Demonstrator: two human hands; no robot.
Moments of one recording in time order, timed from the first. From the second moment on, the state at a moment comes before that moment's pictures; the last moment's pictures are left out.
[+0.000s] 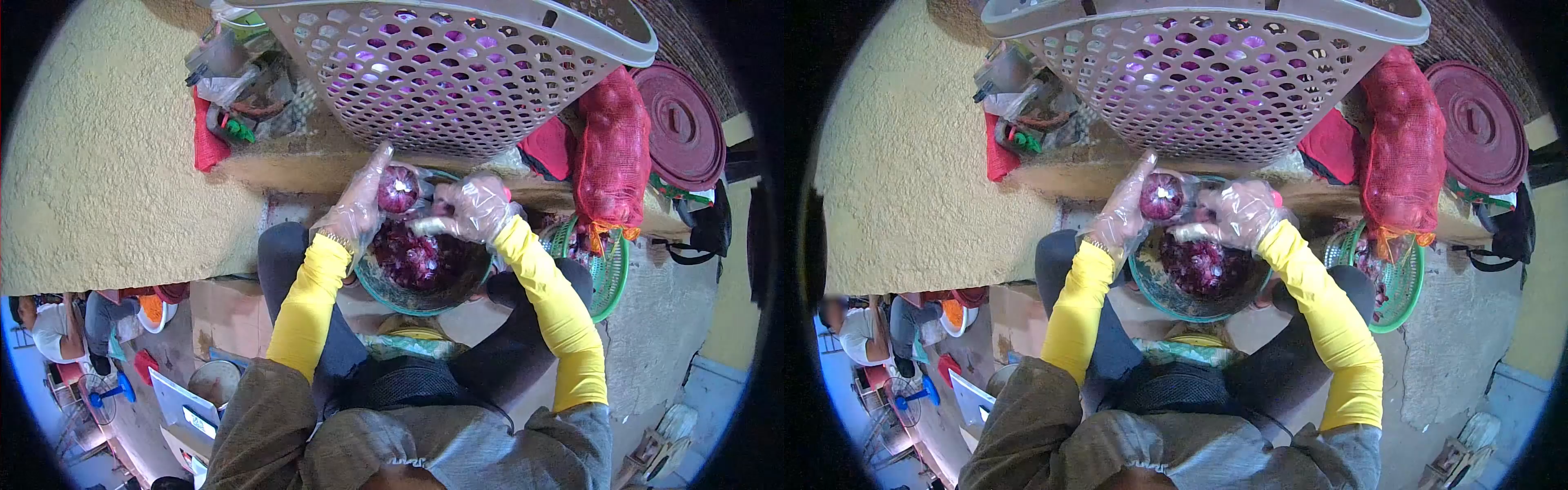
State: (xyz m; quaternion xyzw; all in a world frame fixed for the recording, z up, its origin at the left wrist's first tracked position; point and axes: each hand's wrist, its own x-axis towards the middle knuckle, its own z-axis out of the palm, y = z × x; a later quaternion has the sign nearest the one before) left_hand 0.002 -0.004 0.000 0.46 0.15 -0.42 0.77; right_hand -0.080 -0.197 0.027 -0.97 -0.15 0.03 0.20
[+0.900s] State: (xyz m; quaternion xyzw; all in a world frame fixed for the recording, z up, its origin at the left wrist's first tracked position) left_hand -0.010 -0.018 -0.002 0.43 0.08 -0.35 0.83; right_hand -0.074 -0.189 0.011 -0.97 -0.06 -0.02 0.23
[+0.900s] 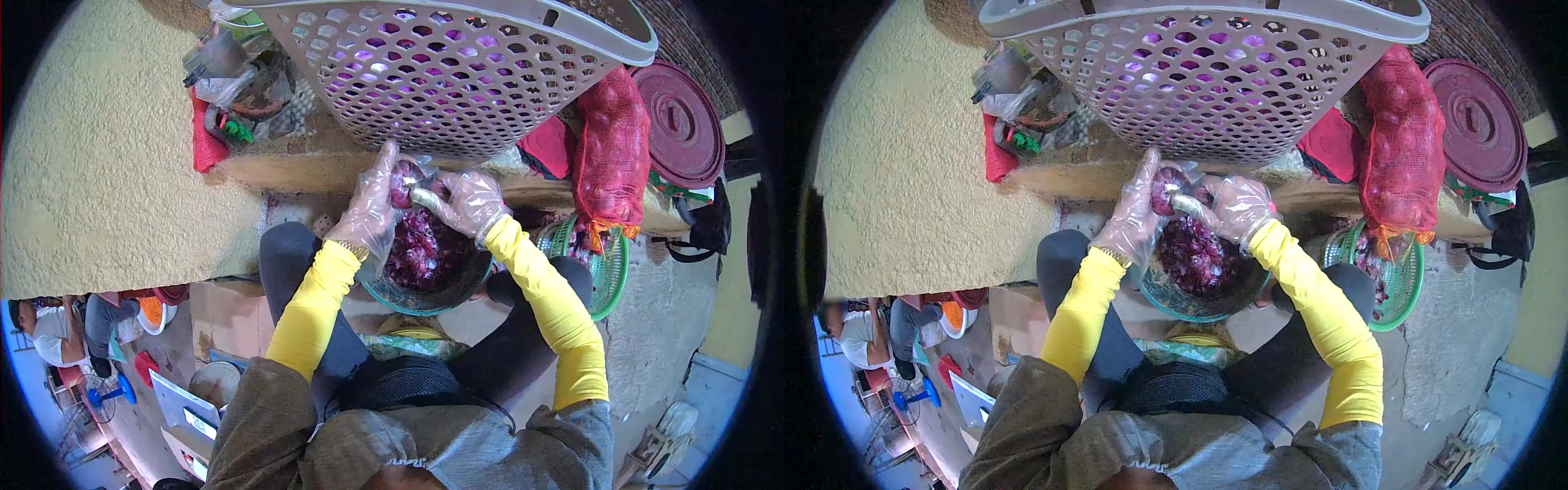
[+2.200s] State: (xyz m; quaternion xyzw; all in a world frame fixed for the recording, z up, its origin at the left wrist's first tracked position) left_hand -0.010 -0.019 0.003 0.47 0.09 -0.34 0.81; right_hand -0.063 -0.199 0.008 -0.96 -0.12 0.01 0.24
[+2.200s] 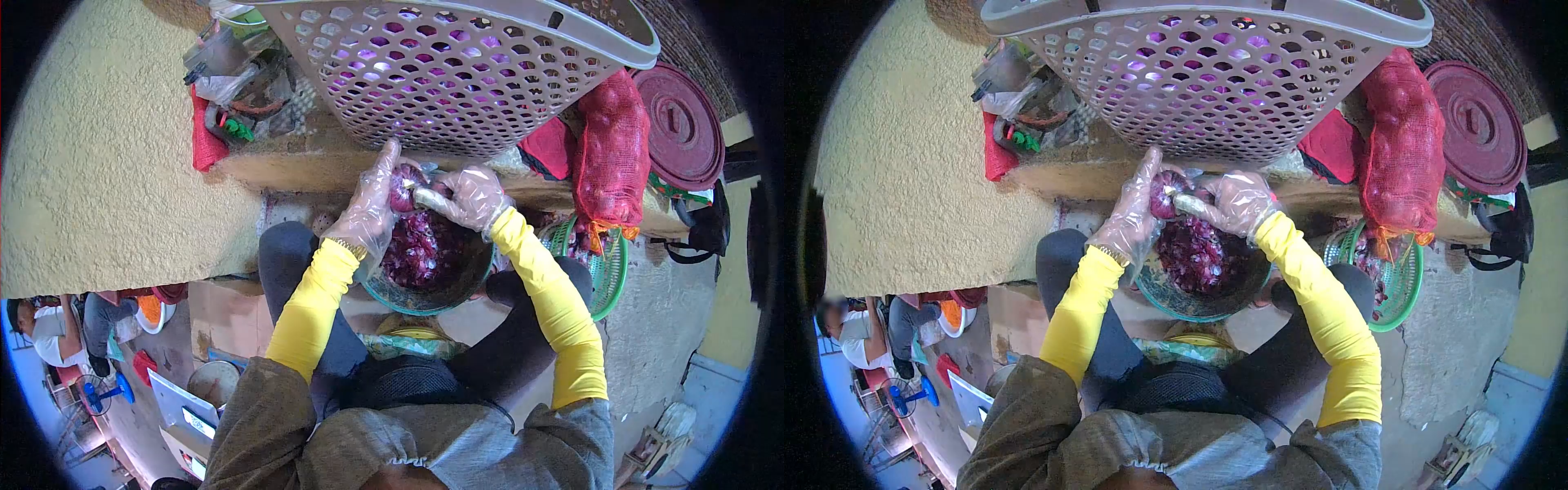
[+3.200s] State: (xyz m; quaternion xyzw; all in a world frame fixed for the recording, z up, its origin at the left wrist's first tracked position) left_hand -0.006 -0.017 0.003 0.45 0.12 -0.35 0.82; right_hand -0.068 -0.198 0.015 -0.96 -0.14 -0.09 0.22
